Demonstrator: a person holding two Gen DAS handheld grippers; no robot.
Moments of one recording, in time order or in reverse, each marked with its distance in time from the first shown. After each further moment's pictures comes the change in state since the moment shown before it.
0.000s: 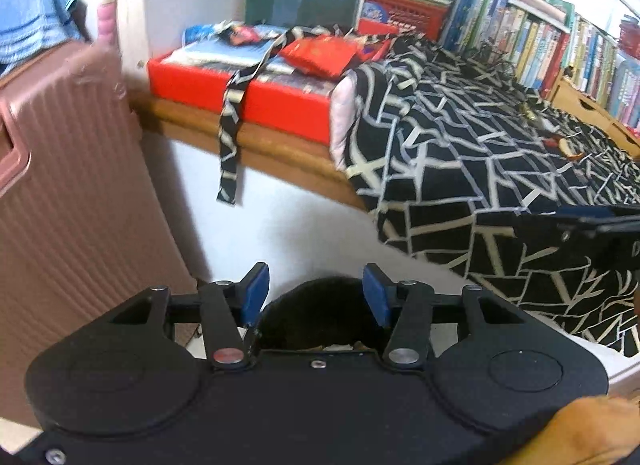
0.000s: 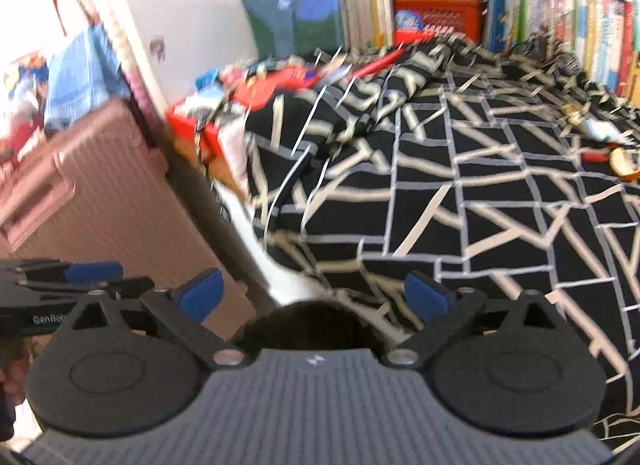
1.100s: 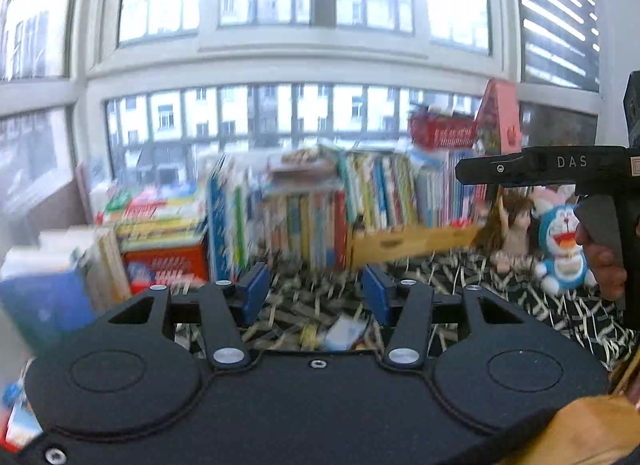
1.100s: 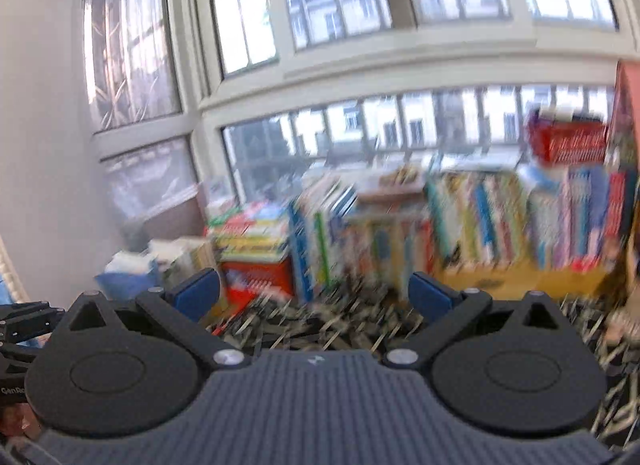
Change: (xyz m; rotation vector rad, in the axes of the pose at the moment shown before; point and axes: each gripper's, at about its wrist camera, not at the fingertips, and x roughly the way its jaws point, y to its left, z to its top) left arm -0.112 -0.298 0.258 0.438 -0.418 -0.413; right arm -0.249 -0.203 0.196 0.133 -0.511 -0.296
